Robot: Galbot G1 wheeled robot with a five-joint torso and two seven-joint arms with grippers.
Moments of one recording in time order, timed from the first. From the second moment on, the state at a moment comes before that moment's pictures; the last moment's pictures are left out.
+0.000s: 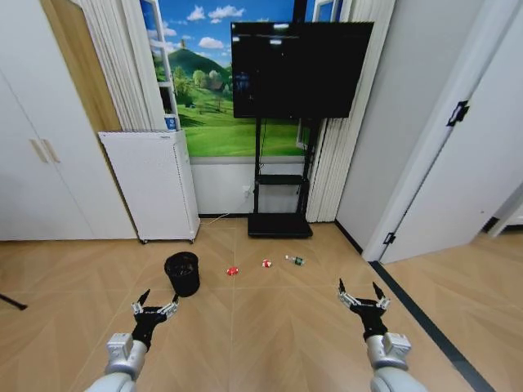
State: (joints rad) left arm 1.59 -1.37 -0.75 -2.11 -0.21 0.19 0.08; right arm -1.59 1.31 0.68 2.07 0.22 0.03 0.20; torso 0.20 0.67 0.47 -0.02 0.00
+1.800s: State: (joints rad) left arm 1.60 -1.37 -0.76 -2.11 -0.24 0.19 0.04; right arm -1.59 1.31 0.68 2.03 0.20 0.11 0.25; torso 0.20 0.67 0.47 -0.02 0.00
